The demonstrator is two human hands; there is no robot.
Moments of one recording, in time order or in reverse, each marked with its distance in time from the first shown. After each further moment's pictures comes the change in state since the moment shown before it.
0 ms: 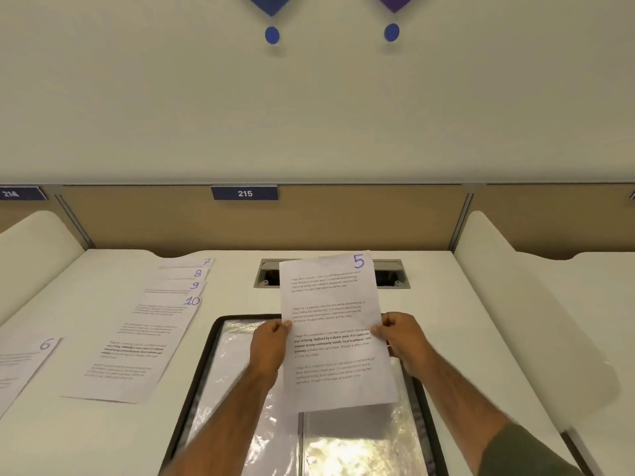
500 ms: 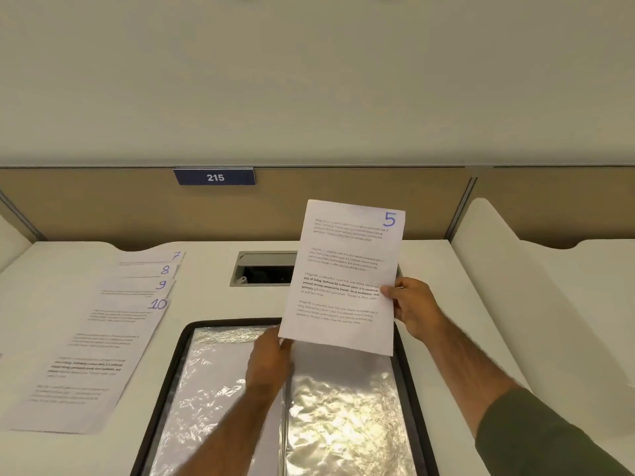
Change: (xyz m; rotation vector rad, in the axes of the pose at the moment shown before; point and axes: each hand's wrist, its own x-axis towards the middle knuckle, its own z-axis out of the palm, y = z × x) left_hand 0.059 -0.035 0.051 0.485 -0.039 0.219; right_hand 0.099 -0.033 -0.038 0.283 0.094 0.054
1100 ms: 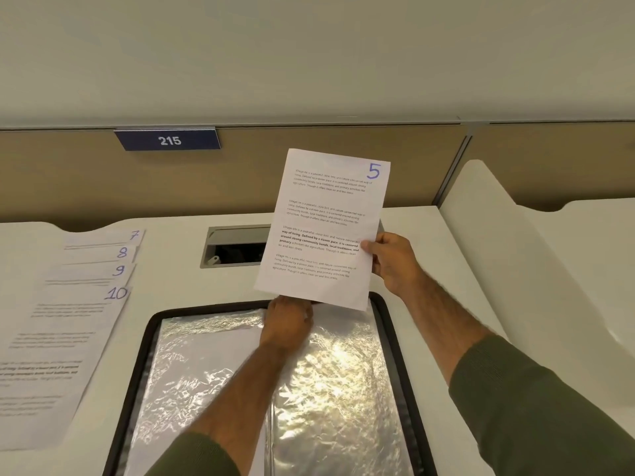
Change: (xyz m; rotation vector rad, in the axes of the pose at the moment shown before) left_hand 0.063 0.011 0.065 0.539 -0.178 0.333; right_hand 0.060 -0.006 0.018 0.051 0.045 -0.042
